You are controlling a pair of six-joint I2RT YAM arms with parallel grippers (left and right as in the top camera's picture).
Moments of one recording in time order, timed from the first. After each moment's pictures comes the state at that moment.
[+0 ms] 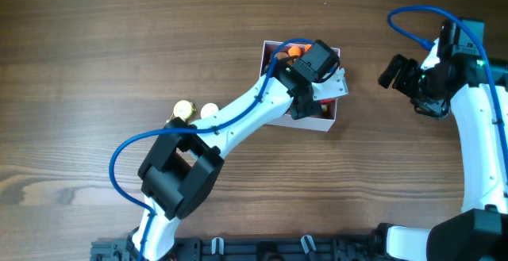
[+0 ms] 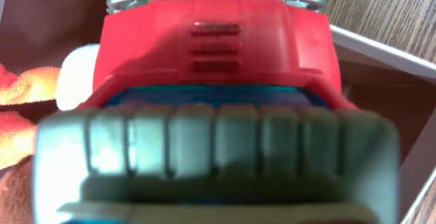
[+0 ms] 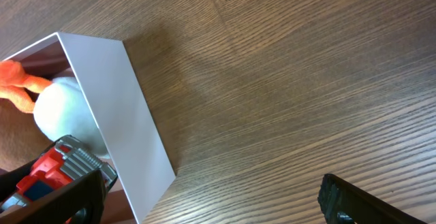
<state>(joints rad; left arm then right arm) -0.81 2.09 1.67 -0.73 -0.02 0.56 -0.18 1.50 1.33 -1.08 -0.10 0.35</state>
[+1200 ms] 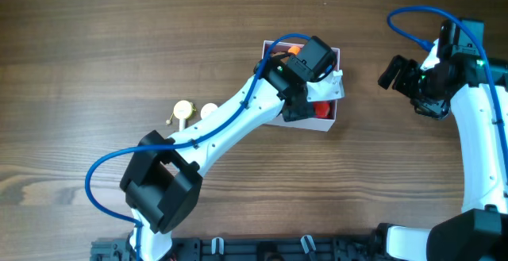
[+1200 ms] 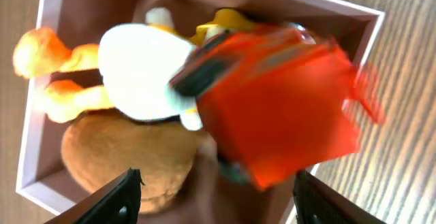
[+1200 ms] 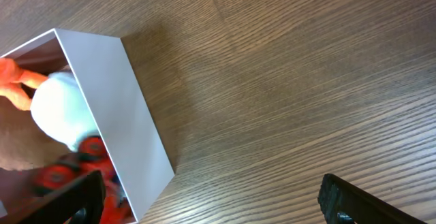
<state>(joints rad) -0.81 1.97 1.68 -0.85 -0.05 0.64 -0.18 1.50 1.33 -1.08 -0.10 0.35</state>
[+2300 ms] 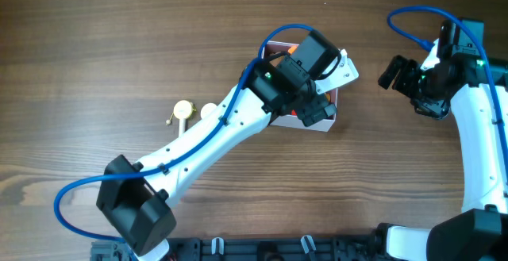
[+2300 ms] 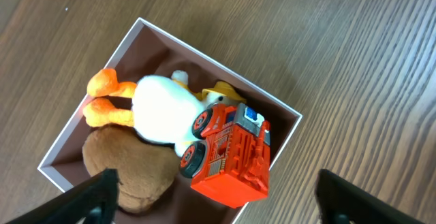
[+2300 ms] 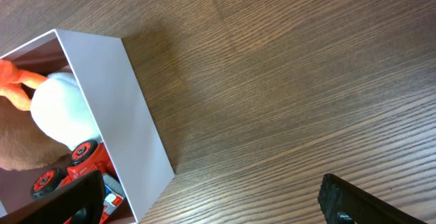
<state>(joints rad) -0.83 1.83 1.68 -0.80 0.03 0.33 -0.18 1.50 1.33 -1.08 -0.10 0.35</state>
